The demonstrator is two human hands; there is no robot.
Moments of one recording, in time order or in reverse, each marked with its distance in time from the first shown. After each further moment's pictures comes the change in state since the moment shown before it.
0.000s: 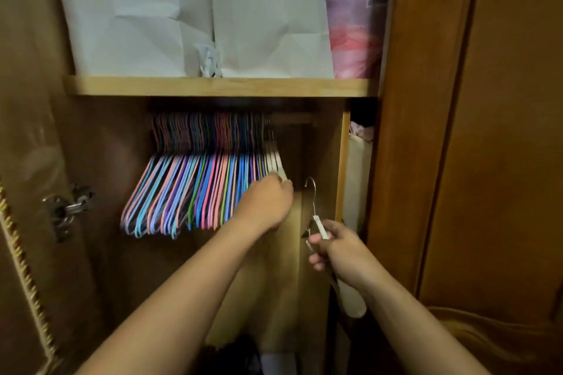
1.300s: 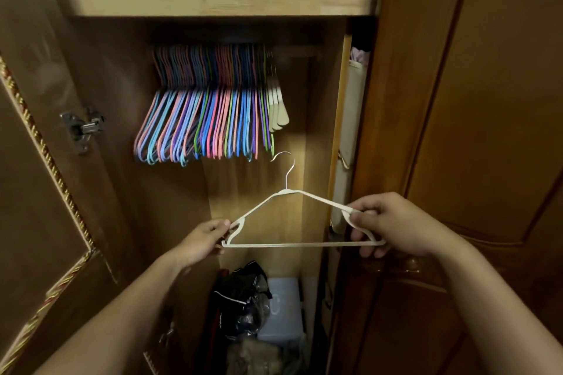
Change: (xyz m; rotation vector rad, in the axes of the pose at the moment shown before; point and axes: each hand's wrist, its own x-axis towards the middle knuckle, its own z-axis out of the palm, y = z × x) left_hand -0.119 -0.218 0.069 -0.605 -0.340 -0.394; right_hand -0.102 0.021 -0.079 -0.417 -0.269 -0.037
